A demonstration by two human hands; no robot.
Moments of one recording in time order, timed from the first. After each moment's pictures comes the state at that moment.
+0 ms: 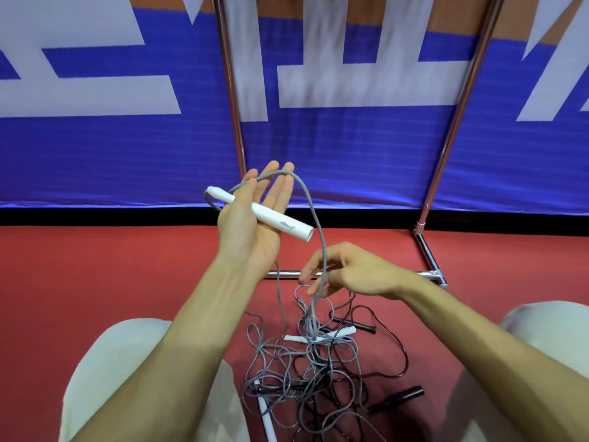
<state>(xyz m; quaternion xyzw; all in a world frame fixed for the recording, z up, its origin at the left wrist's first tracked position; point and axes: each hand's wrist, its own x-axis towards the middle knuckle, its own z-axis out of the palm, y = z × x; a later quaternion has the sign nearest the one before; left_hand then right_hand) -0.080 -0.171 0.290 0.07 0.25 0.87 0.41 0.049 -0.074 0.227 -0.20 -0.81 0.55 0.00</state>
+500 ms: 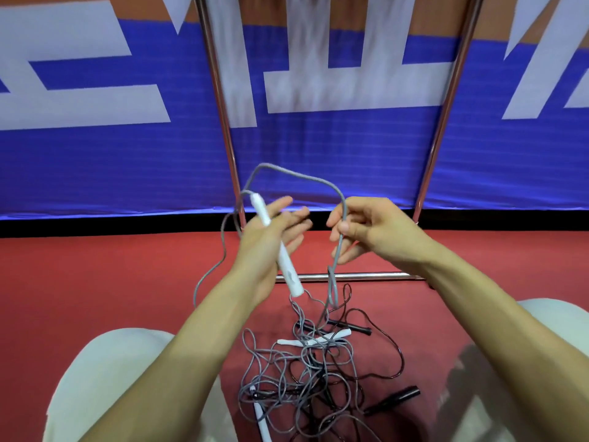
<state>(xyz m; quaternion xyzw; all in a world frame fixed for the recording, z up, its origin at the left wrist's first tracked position) -0.062 -0.156 0.259 0.23 0.54 0.70 0.40 0.080 -0.050 0.274 -0.22 -0.76 0.58 0.20</state>
